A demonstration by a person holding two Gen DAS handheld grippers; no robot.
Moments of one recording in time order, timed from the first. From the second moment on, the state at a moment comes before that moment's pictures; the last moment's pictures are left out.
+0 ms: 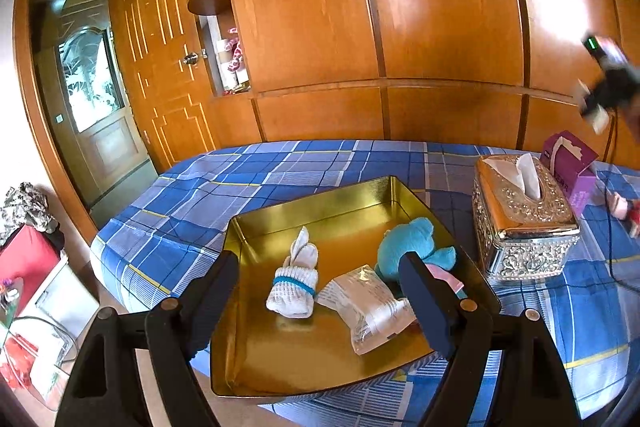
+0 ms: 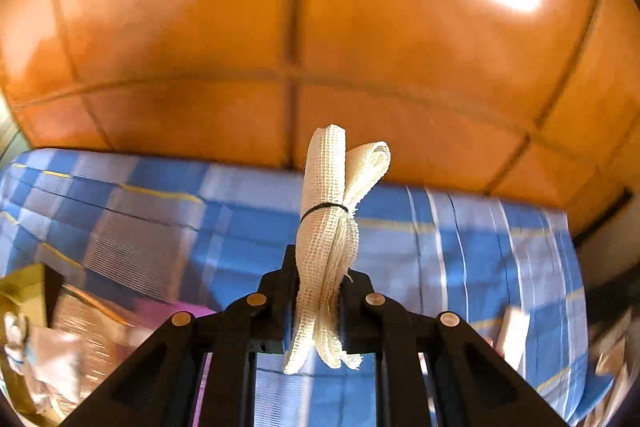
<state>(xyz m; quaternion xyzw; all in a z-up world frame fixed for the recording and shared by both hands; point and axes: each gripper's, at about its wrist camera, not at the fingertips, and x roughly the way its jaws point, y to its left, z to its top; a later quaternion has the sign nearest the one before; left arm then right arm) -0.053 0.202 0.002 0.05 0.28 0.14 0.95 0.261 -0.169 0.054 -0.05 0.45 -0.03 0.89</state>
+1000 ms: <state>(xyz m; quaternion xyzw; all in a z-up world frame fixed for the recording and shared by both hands) -0.049 0.226 -0.022 0.01 0.31 0.15 0.94 0.170 0.177 -0.044 -0.14 0.51 0.34 0.78</state>
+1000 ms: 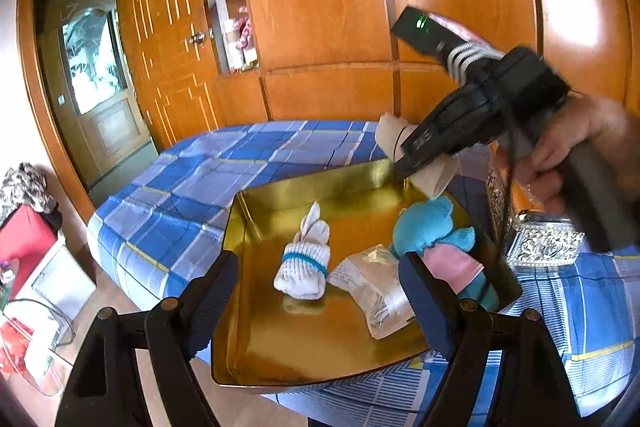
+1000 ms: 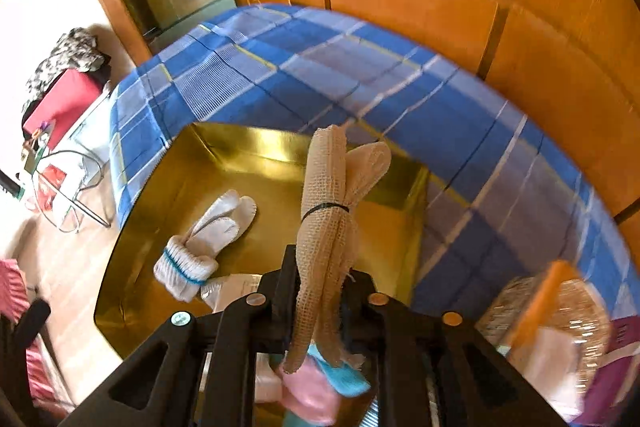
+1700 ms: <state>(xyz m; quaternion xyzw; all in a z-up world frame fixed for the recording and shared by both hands) -0.043 0.247 -0.037 -0.02 0.33 0.17 0.93 0.172 0.149 -0.031 -0.03 0.49 0.33 0.81</state>
